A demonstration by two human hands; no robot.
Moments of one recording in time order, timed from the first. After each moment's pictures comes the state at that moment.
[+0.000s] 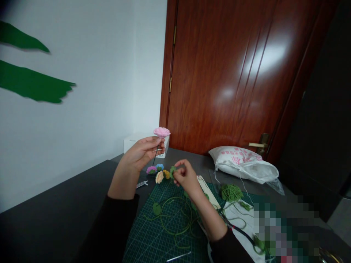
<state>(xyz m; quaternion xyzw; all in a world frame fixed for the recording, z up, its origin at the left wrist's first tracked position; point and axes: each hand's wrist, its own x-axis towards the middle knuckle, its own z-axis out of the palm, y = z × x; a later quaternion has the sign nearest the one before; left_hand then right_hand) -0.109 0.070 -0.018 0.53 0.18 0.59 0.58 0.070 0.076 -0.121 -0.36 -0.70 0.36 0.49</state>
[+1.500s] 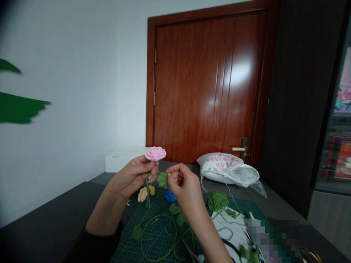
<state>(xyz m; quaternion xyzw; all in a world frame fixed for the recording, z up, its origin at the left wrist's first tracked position) -0.042 0.041 -0.011 0.59 0.13 0.50 0.62 0.133 0.019 -0.057 -0.34 -0.67 0.25 0.61</state>
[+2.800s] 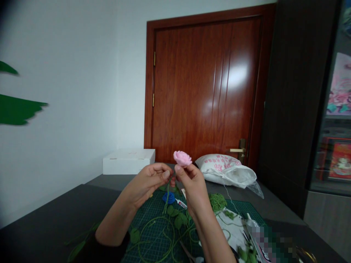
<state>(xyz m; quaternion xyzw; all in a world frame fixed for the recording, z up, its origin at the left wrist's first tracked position) -0.007 0.033 -0.025 0.62 0.14 0.48 0.60 0.139 0.019 -0.044 -0.23 -0.52 0.41 0.71</state>
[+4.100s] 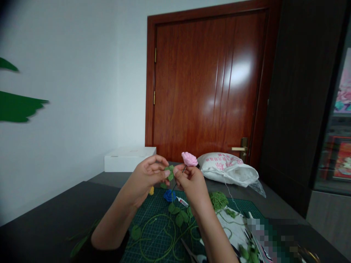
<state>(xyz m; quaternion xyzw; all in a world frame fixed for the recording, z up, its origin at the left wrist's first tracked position) -0.009 0.026 -0.024 0.63 0.21 0.55 0.50 0.141 0.024 -0.049 -0.29 -0.56 0.44 0.64</state>
